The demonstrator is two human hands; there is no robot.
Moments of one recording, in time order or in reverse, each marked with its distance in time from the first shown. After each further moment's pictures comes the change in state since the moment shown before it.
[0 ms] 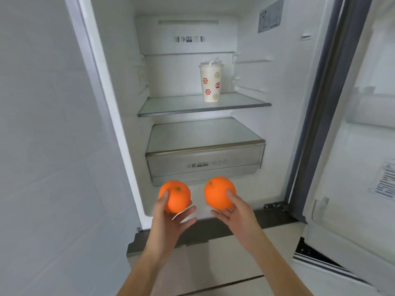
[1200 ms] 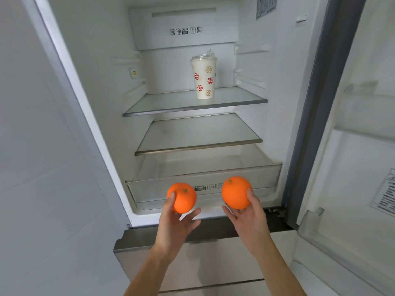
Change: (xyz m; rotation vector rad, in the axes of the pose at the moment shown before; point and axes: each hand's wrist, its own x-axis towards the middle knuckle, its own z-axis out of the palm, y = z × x) left_hand 0.036 -0.050 0.044 -0.047 0.063 -0.043; right_hand 0.028 -0.028 -0.068 0.281 0.030 0.050
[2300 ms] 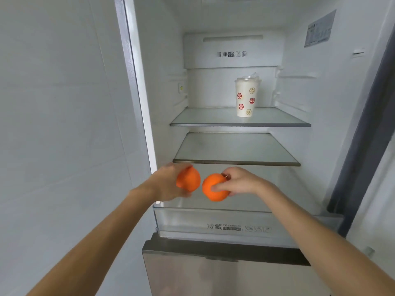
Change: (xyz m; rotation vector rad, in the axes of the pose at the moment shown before) left_hand -0.004 0.173 -0.015 1.745 0.048 0.463; right_hand 0.063 -0.036 0.157 -1.742 -0.428 -0.062
